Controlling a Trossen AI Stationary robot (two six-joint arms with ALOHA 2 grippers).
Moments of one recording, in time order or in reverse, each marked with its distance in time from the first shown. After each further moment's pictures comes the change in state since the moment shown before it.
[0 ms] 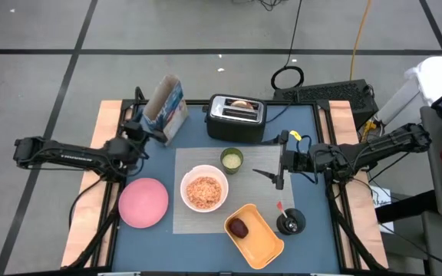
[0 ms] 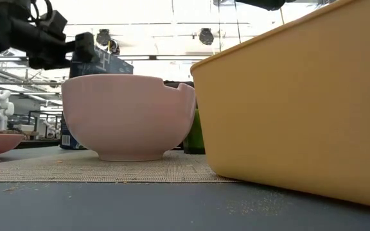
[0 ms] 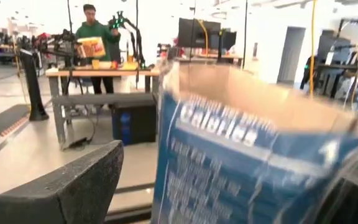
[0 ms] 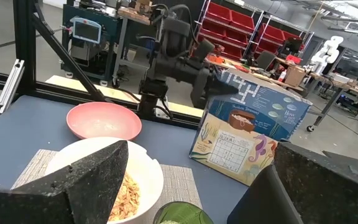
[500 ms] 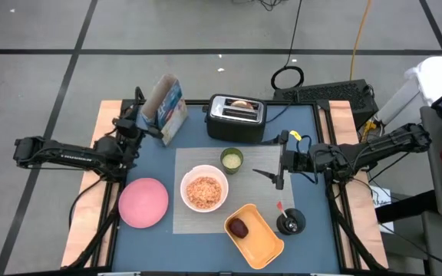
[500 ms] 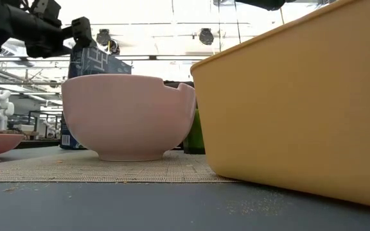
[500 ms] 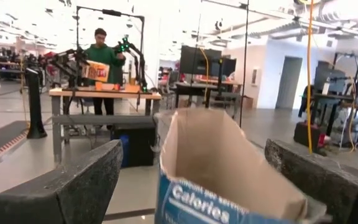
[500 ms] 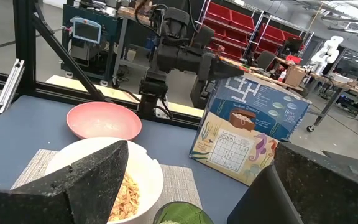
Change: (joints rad) left arm -0.007 -0.001 0.000 0.302 0.001 0.241; right arm 0.000 0.000 0.000 0.000 0.000 0.000
